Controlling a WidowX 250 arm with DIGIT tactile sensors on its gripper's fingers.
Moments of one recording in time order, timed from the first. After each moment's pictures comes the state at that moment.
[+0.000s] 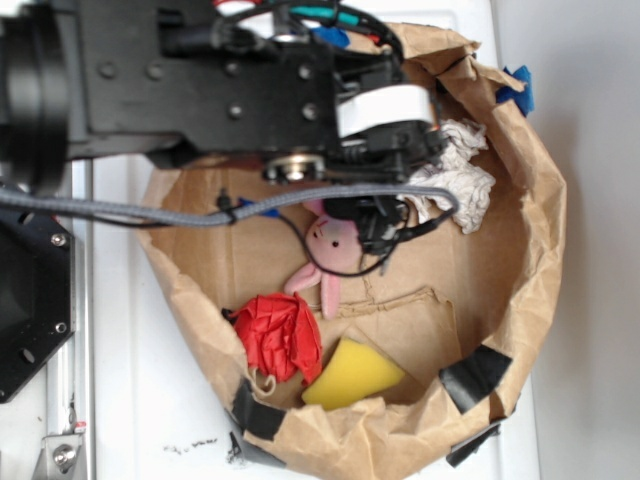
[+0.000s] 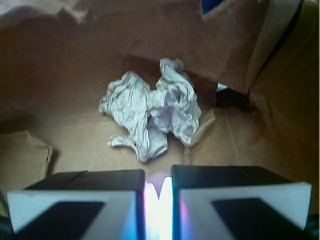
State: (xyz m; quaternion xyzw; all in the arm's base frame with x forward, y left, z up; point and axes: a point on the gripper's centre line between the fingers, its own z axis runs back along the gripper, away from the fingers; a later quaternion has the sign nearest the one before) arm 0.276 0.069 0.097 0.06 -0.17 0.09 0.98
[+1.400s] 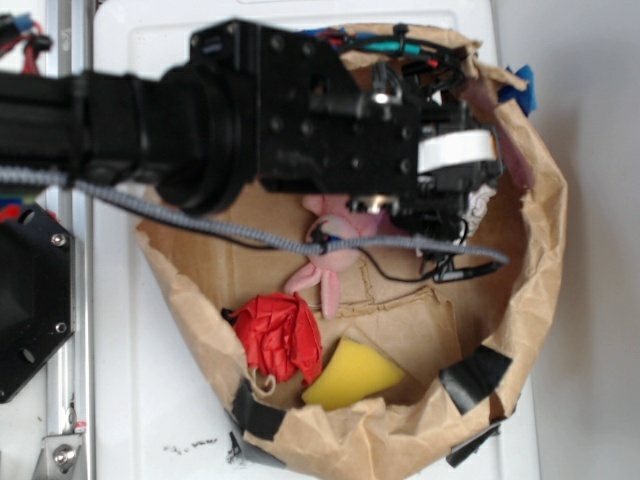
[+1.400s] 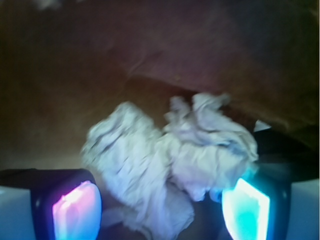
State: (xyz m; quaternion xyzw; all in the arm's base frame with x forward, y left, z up) arm 0.324 0.078 0.064 0.08 -0.20 0.09 0.97
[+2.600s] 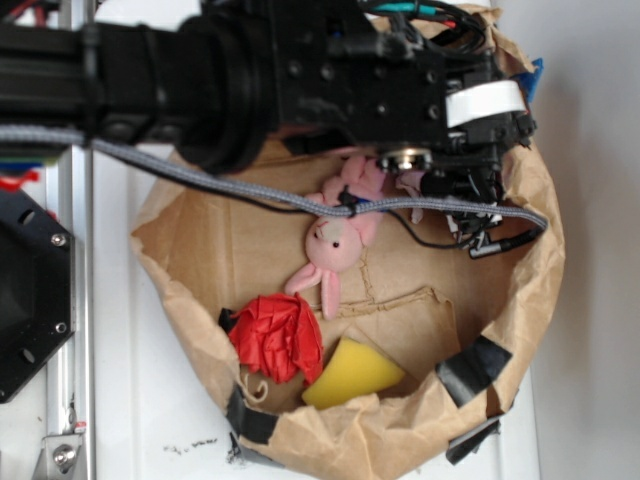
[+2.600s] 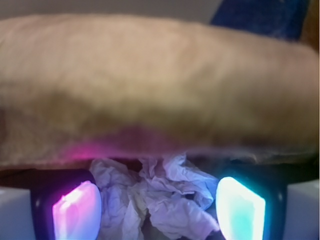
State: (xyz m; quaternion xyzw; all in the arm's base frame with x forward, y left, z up) arm 0.336 0.091 0.071 0.08 -0.21 0.12 0.97
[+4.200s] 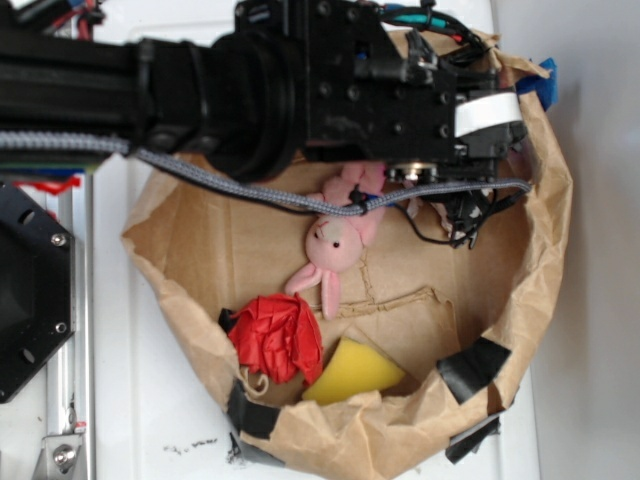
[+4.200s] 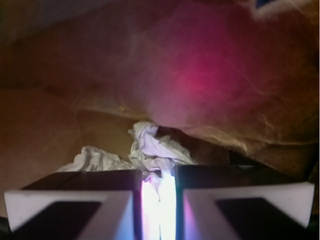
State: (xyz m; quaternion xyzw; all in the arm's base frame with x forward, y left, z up) arm 0.331 0.089 0.058 0.08 -0.18 0.12 0.97
